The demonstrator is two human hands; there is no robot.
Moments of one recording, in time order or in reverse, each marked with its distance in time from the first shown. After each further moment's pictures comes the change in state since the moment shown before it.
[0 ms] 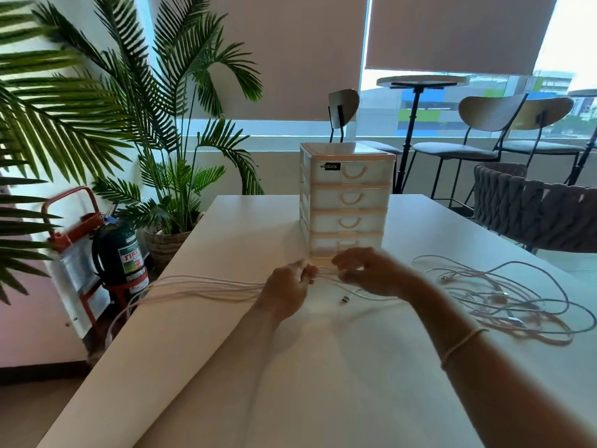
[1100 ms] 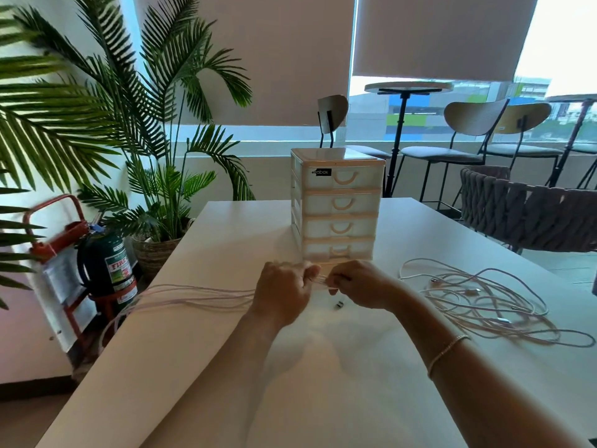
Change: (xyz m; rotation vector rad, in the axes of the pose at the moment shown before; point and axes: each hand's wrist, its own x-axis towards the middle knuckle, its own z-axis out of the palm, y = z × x) left_hand 0.004 0.009 -0.004 0.367 0.162 0.285; right_hand 0.004 -0.001 0.012 -0.053 0.022 -0.032
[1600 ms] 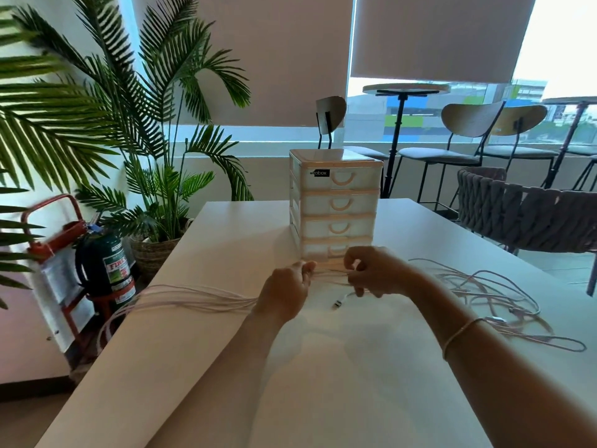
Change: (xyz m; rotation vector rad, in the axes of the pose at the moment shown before) left_hand 0.001 0.005 0.006 -0.224 -0.145 -0.209; right_hand -0.007 0.008 -0.025 0.036 -0.047 0.092
